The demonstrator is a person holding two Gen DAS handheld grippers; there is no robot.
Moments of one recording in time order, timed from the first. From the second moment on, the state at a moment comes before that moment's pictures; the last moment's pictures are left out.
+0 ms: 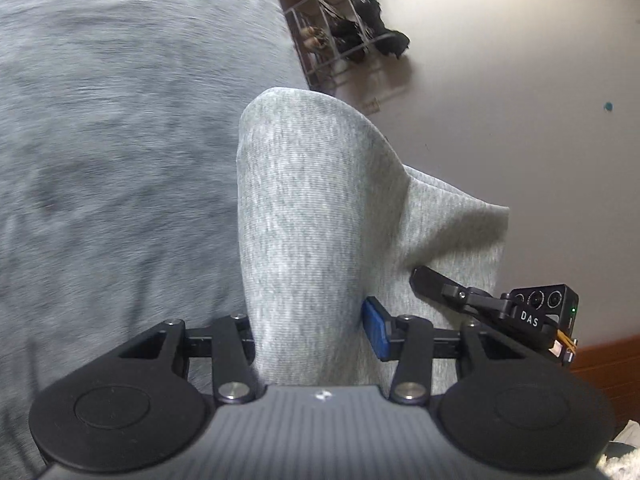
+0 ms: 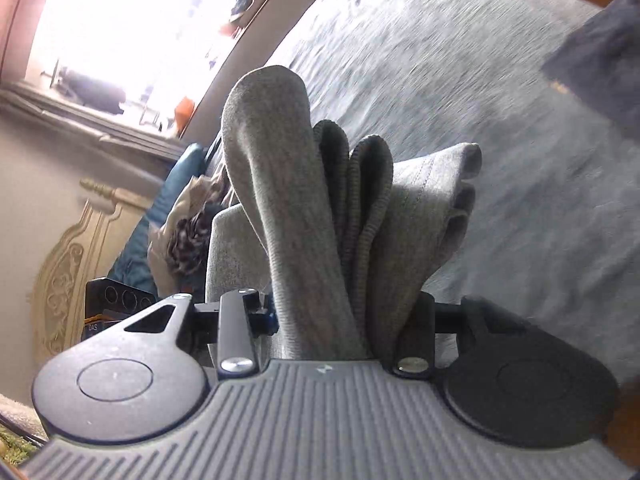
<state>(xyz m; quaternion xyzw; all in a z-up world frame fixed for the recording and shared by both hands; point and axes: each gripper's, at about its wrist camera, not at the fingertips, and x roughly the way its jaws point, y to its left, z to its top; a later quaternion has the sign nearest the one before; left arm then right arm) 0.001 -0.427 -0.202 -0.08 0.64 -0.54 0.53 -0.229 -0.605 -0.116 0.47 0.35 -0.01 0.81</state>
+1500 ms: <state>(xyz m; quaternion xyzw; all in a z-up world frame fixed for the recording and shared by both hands) -0.086 -0.765 -0.406 -0.17 0.71 -0.38 0.57 -0.147 -1.057 -0.289 0.41 0.52 0.09 0.75</state>
